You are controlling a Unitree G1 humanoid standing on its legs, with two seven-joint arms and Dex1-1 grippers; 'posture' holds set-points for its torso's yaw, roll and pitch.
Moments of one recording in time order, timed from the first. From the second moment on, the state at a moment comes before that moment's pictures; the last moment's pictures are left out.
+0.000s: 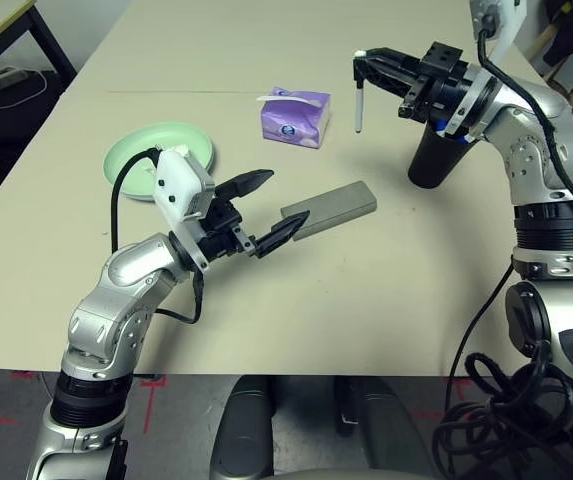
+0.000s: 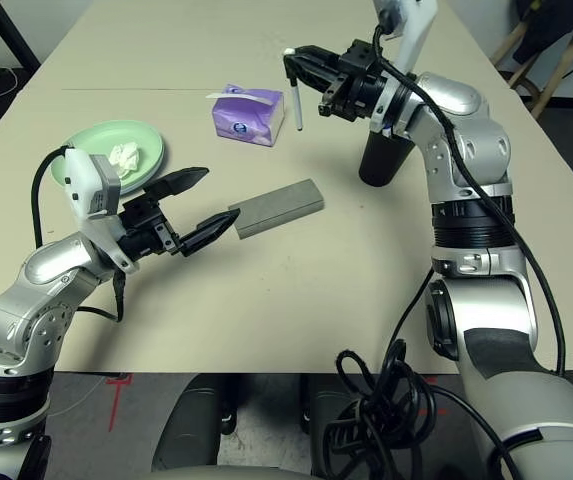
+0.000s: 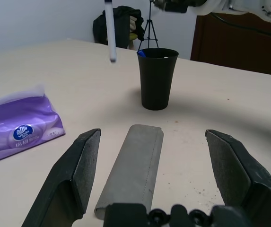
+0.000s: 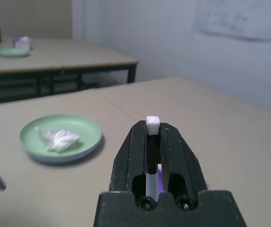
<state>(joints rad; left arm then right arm) -0.31 0.49 0.02 -0.42 -0.51 0.46 -0.68 -0.99 -0.37 -0.15 0.23 0.34 0.32 0.78</state>
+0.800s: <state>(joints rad) -0.33 0.48 0.01 -0.40 -0.51 0.44 -0.72 -0.93 -0.41 -0.25 0.18 0.33 0.05 0.47</state>
